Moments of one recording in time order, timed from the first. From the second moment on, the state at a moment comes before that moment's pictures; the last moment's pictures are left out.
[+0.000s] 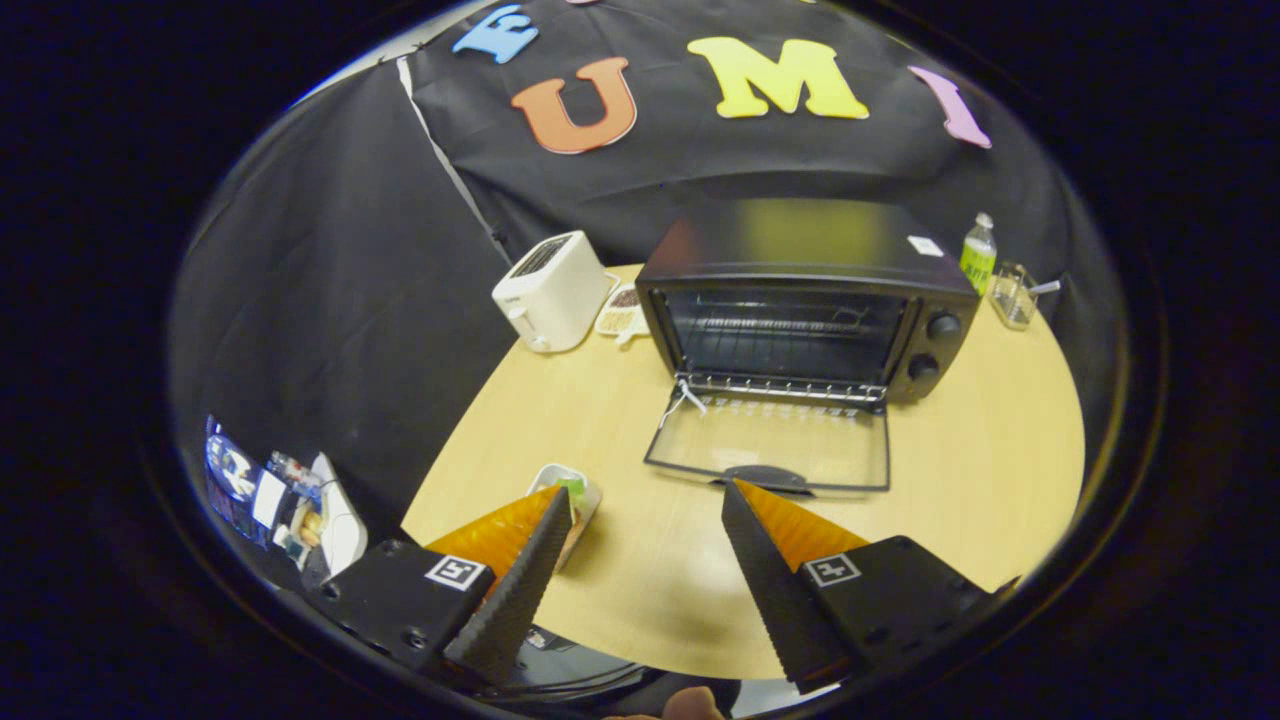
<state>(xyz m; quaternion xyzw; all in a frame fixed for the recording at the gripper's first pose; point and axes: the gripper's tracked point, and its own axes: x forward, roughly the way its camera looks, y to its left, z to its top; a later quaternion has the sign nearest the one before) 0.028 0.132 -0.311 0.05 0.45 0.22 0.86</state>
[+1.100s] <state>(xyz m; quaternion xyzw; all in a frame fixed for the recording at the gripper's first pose) -0.013 0.237 -0.417 0.23 0.66 0.26 0.67</state>
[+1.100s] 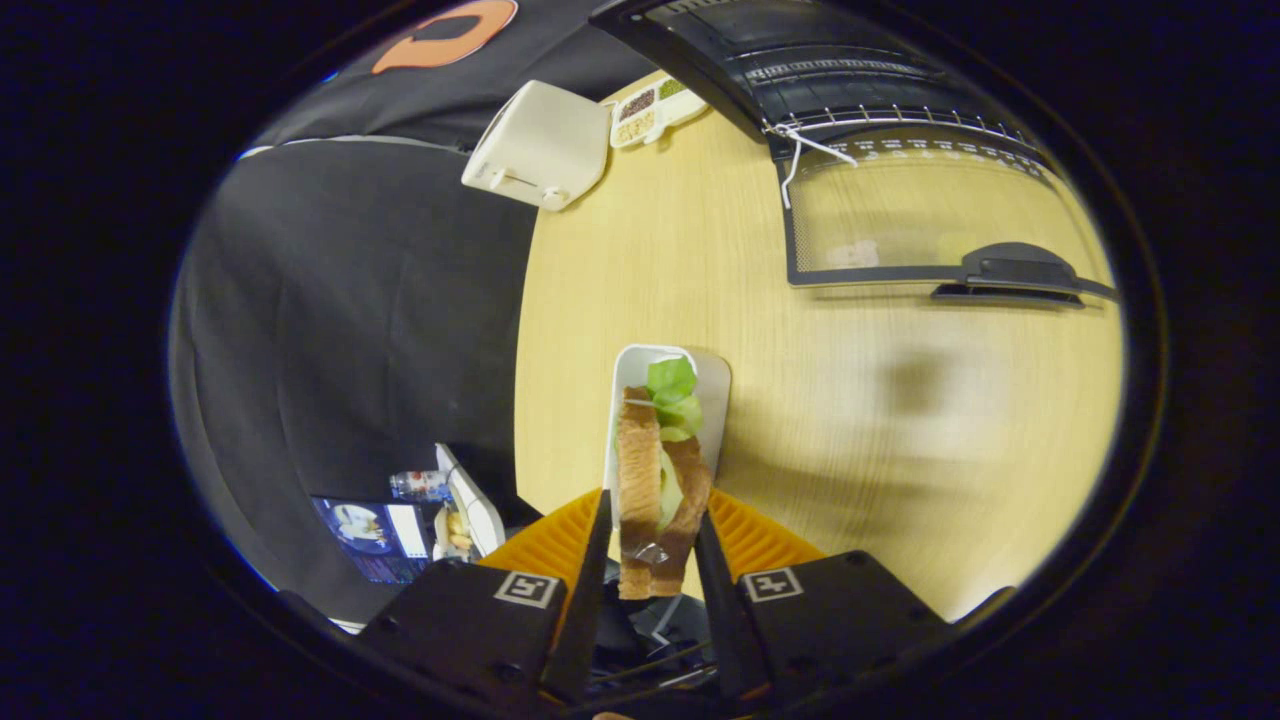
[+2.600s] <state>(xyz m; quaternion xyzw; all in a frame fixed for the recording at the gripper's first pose) 0.045 0.093 -0.287 0.39 0.47 0.19 0.77</state>
